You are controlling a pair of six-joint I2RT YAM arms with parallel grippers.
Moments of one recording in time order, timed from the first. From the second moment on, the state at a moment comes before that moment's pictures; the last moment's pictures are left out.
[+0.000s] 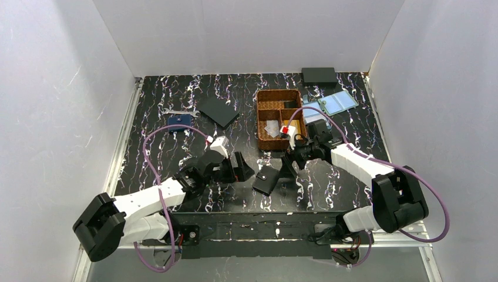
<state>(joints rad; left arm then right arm) -0.83 1.10 0.46 0.07 -0.03 -0.82 0.42 1.38 0.77 -0.37 -0.77 -0.38</state>
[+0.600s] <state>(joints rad) -0.99 1.63 1.04 -0.45 -0.04 -0.51 0.40 1.35 0.77 -0.40 -0.78 -0.42</state>
